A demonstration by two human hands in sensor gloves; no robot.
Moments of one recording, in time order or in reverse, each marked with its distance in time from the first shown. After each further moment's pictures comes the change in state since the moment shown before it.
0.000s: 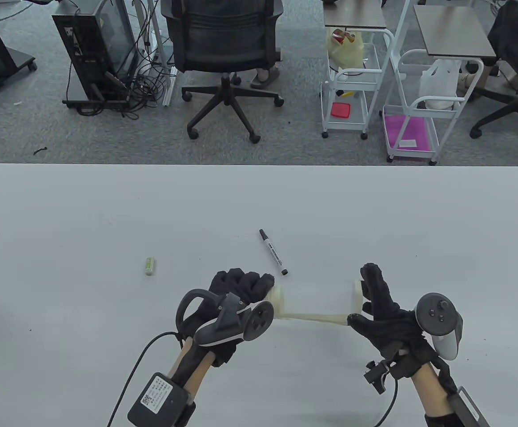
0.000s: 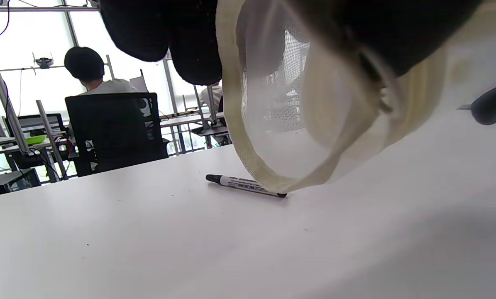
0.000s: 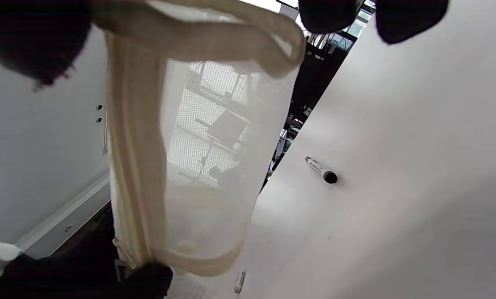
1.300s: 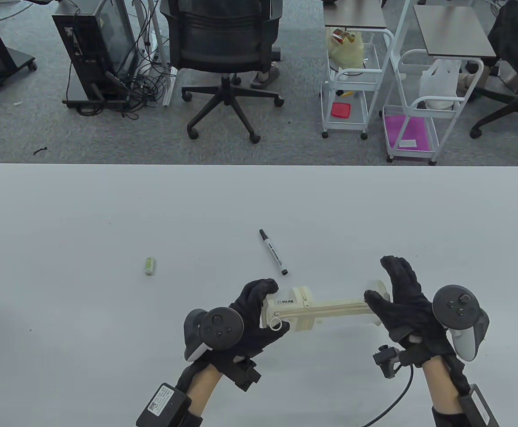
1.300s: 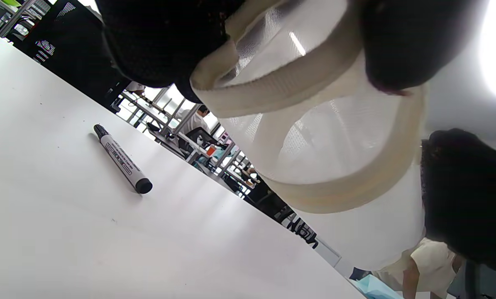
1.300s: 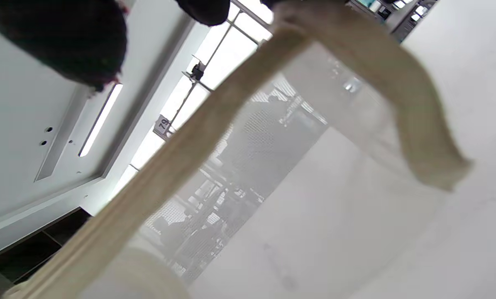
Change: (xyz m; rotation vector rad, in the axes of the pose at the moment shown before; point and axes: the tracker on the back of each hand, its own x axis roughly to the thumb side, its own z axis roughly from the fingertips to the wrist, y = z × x) left_hand -0.012 -0.053 0.009 0.266 -0.016 0.778; right_hand 0.055 -0.023 0.007 -0.294 -0.002 0.346
